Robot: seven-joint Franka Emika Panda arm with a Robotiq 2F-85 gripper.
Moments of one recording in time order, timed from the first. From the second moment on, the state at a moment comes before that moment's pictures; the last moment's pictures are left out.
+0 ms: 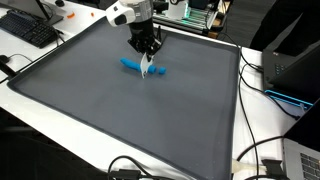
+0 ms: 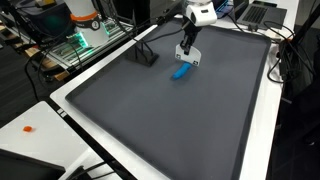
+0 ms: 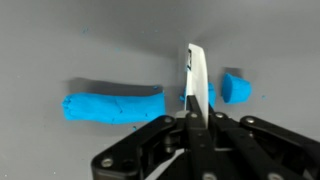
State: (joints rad) arm 0.07 0.35 0.08 -2.09 0.05 2.38 0.00
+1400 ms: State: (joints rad) arm 0.06 0.32 0.03 -2.07 -0.02 2.38 0.01
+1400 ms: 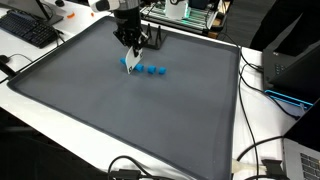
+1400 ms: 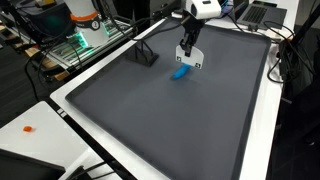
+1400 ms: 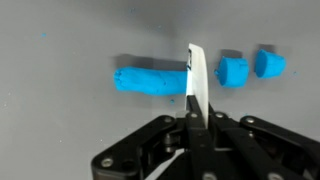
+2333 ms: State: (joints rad) arm 0.06 0.36 0.02 -2.07 -0.03 2.41 0.01
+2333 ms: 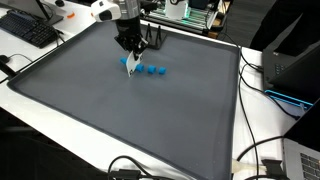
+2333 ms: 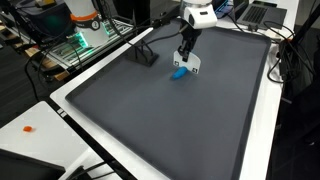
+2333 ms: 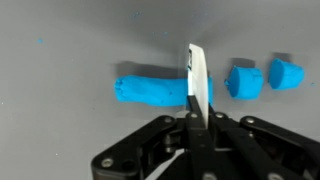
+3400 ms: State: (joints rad) arm 0.06 0.38 0.02 -2.06 0.02 2.37 0.05
